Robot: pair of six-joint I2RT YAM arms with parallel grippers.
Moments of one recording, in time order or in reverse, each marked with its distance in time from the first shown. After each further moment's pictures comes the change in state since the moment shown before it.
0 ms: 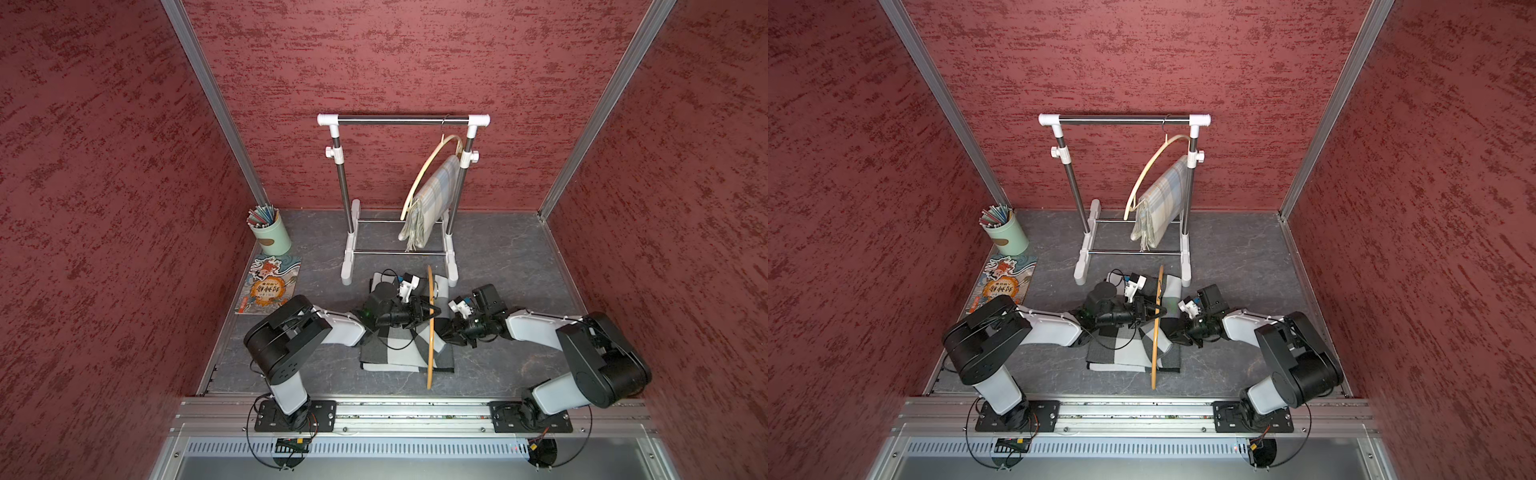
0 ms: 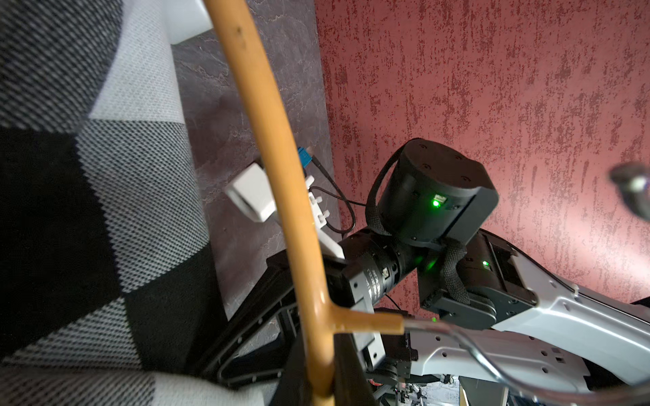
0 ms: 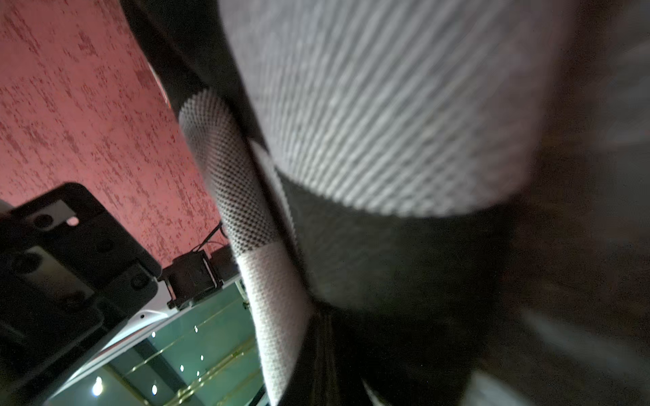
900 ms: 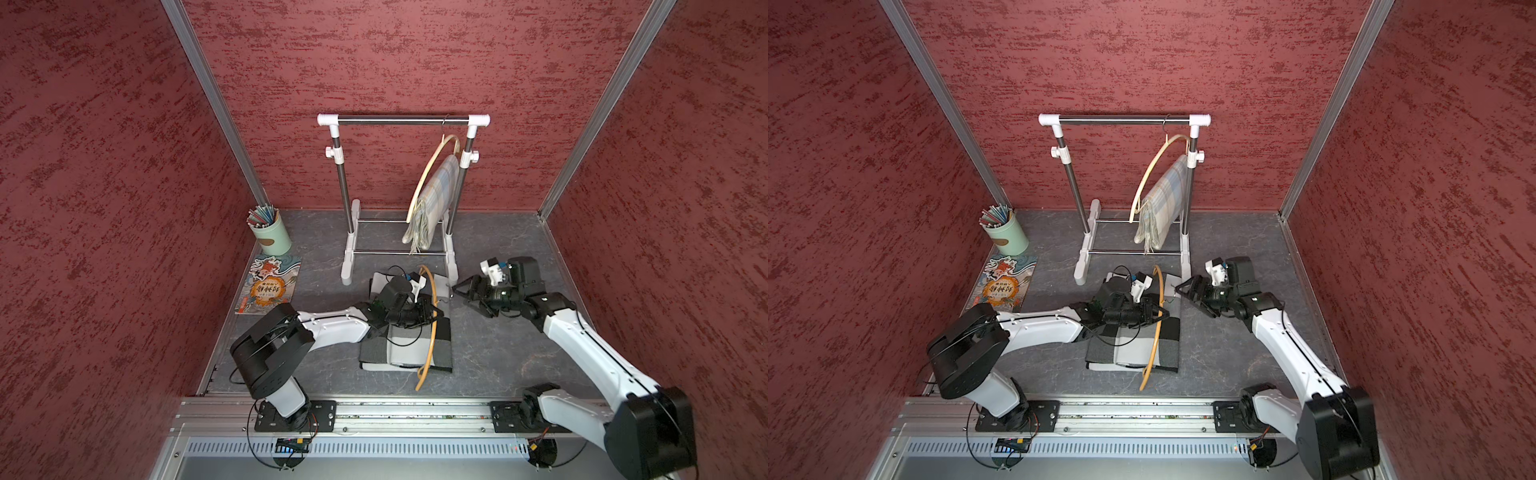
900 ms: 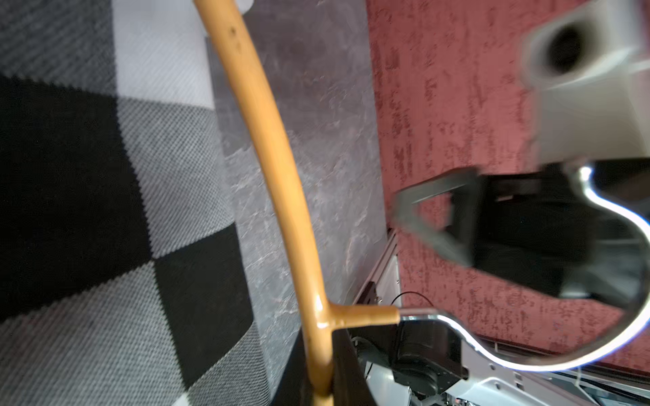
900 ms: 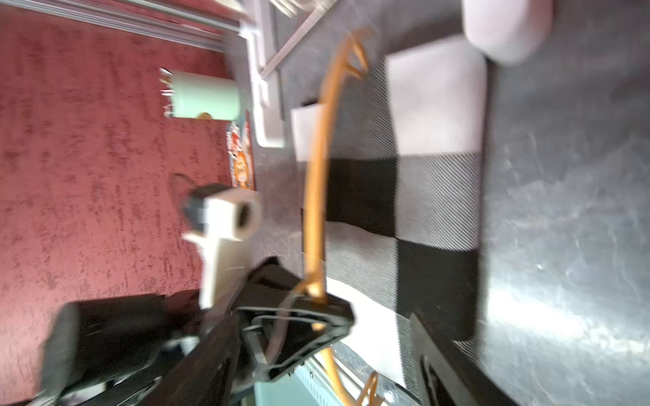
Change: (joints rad) left arm -0.076 -0.089 0.151 -0.502 -0.134 0.164; right arm -0.210 -0.444 0.317 -0.401 0.212 -0.045
